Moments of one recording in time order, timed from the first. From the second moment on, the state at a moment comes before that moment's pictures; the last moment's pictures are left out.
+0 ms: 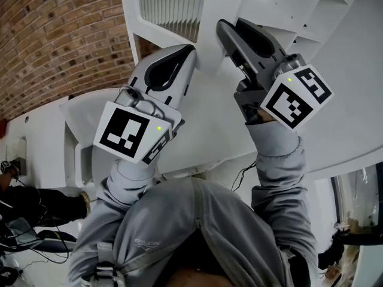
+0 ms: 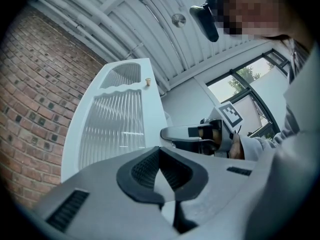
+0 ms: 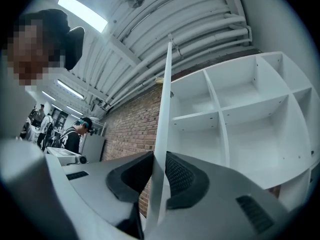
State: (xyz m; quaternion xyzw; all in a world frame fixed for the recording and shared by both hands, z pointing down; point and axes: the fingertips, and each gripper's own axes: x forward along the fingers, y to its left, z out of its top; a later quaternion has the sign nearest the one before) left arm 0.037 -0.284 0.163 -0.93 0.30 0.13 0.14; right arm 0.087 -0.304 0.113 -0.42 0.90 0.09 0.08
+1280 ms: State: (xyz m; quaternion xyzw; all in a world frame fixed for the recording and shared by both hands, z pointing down) left arm 0.109 -0.394 0.177 -0.92 0.36 0.09 0.12; right arm 0.157 -0.412 0.109 -0.32 0.94 0.05 0.11
